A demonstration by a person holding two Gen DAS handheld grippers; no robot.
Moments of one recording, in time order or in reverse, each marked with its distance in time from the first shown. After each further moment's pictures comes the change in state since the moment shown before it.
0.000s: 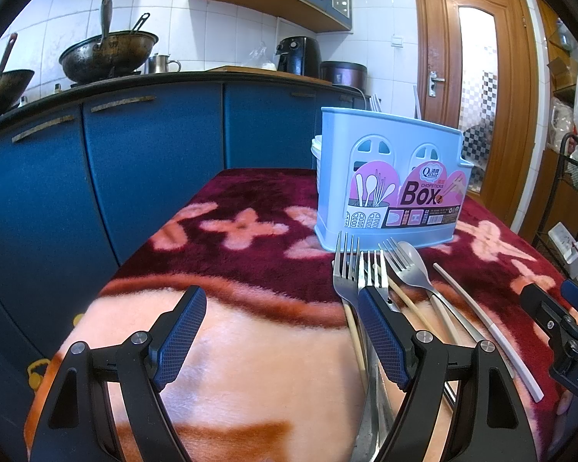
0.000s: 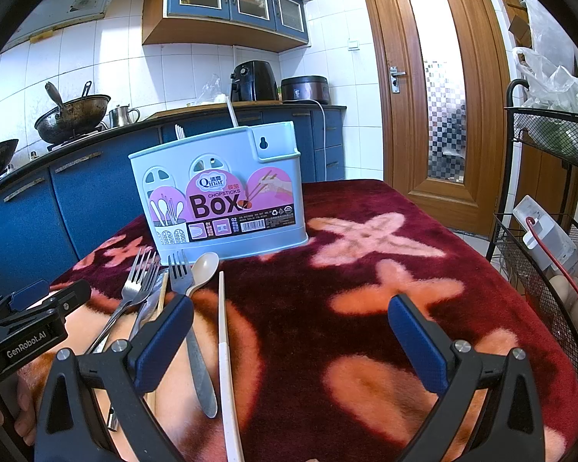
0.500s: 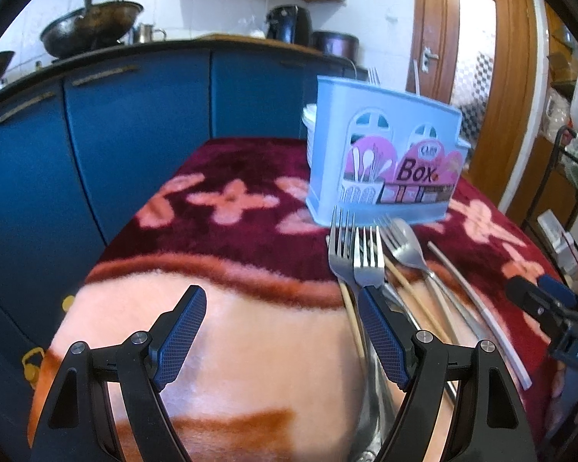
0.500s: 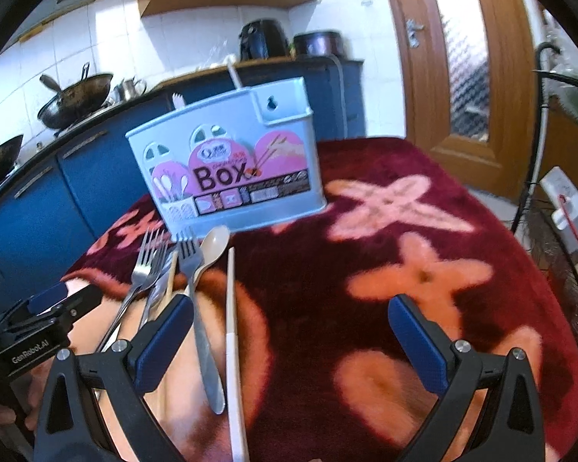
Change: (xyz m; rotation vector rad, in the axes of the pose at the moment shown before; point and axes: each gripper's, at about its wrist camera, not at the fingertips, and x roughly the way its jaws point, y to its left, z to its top) left arm 0.012 0.006 0.009 0.004 0.157 -0.065; right arm 0.027 -0.008 0.015 0.021 0.216 0.113
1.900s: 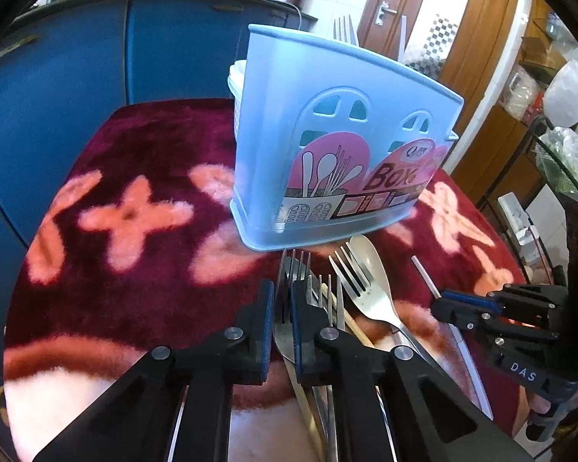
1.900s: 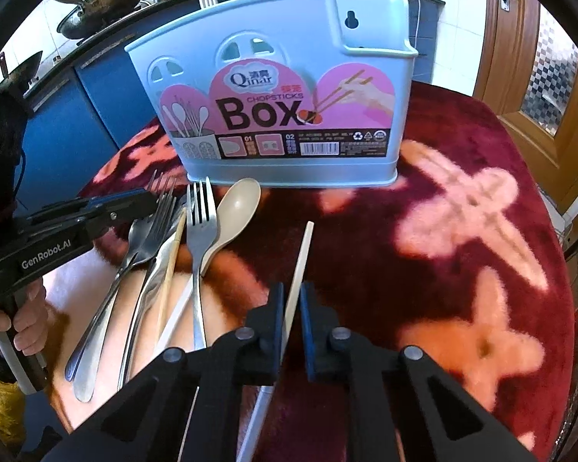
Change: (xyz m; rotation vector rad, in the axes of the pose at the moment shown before) left arm 0.075 -0.017 0.056 0.041 0.218 -0.263; right arm 0.066 0.017 0.039 -0.196 0.350 0.114
